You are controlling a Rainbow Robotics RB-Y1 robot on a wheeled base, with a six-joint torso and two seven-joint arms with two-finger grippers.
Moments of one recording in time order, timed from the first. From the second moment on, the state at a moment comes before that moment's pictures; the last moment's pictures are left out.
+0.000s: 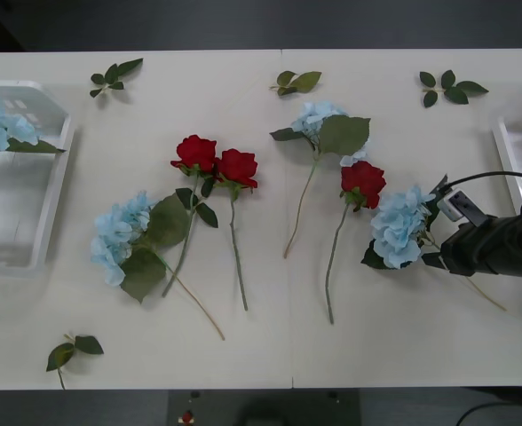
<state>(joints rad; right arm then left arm) -0.42 -1.17 0.84 -1.53 -1.12 0.50 1.77 -0.50 0.92 0.10 -1.11 0.89 1.29 -2.05</state>
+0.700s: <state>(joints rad) -0.51 -1.12 0.92 -1.47 -1.03 0.50 1.77 -0.50 0.92 0.01 -1.25 0.95 1.34 -2.03</state>
